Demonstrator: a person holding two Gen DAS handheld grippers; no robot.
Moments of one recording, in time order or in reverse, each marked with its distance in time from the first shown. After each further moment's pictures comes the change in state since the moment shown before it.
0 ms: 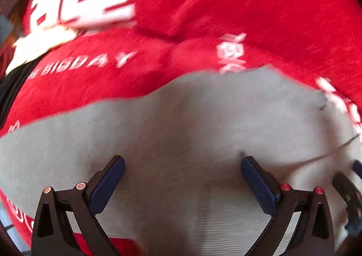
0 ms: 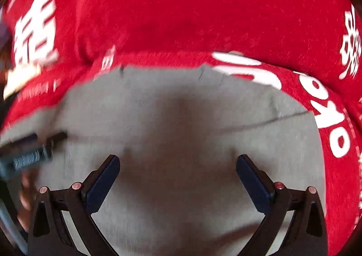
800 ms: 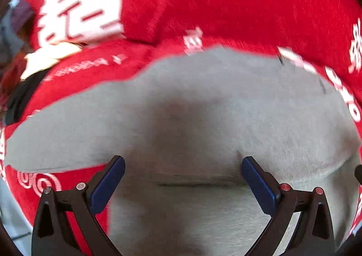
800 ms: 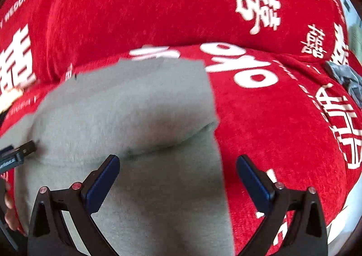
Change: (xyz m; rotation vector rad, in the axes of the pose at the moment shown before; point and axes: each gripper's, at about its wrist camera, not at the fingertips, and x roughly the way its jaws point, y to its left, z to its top) left arm -0.085 -0.053 -0.070 0.123 -0.102 0.057; right arm -0.104 -0.104 -0.107 0.275 -0.126 -0.121
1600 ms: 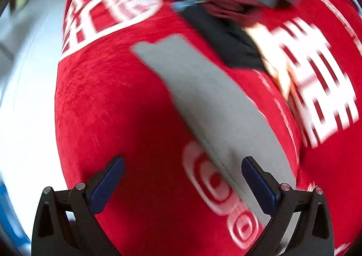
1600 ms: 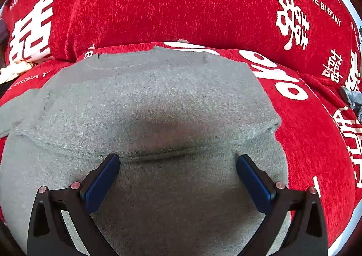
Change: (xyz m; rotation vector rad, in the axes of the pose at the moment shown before) left arm 0.001 0.372 -0.118 -1.121 -0.118 0.058; right arm 0.041 0.070 -0.028 -0.170 -0.059 0.010
